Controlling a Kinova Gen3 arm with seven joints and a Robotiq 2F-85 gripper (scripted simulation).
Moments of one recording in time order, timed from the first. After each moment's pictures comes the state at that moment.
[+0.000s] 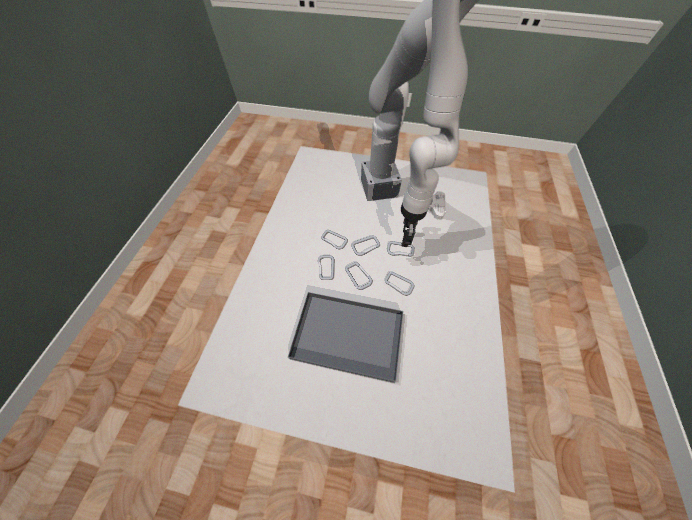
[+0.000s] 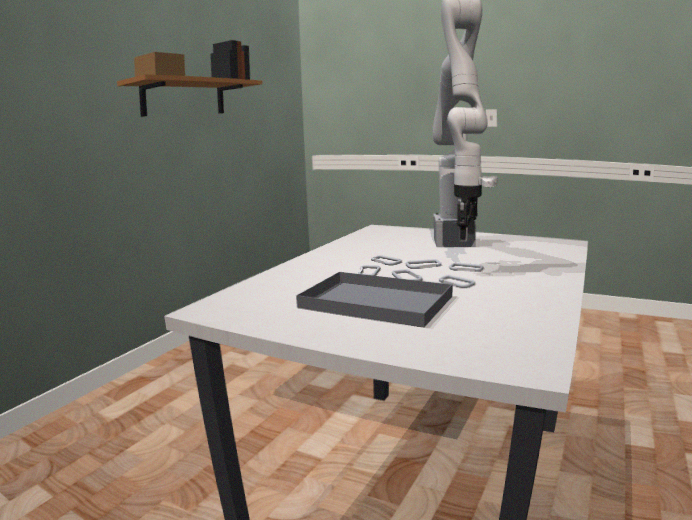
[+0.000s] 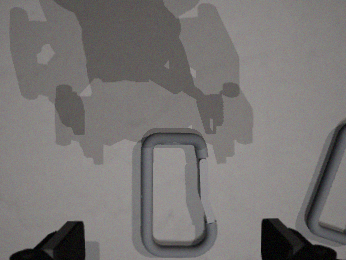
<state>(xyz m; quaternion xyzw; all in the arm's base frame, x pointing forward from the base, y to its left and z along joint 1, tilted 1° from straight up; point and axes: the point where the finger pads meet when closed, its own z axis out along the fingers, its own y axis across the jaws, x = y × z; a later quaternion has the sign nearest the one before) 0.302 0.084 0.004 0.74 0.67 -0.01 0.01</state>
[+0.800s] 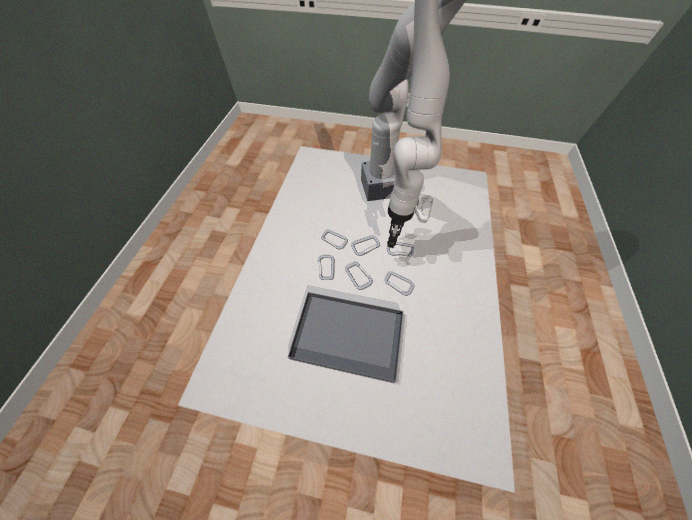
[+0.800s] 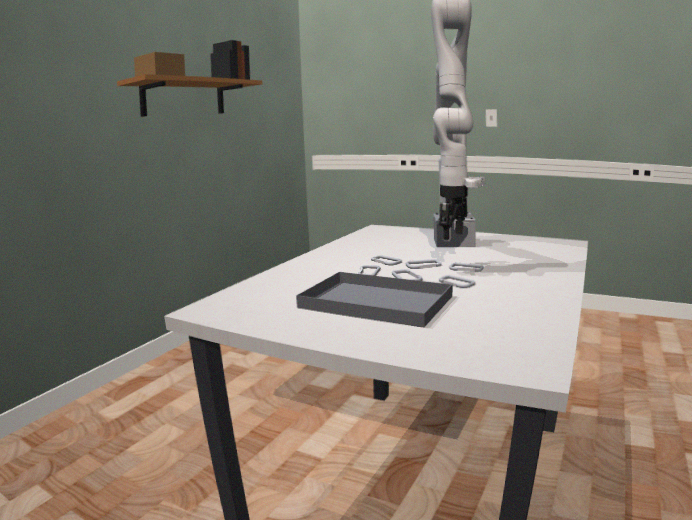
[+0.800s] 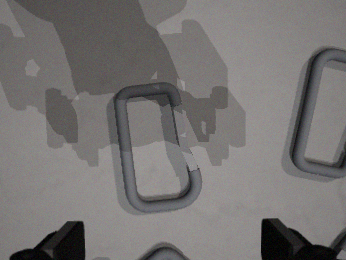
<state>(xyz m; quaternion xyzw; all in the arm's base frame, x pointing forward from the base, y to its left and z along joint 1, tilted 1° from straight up) 0.308 0.046 0.004 0.78 0.62 -0.01 0.01</state>
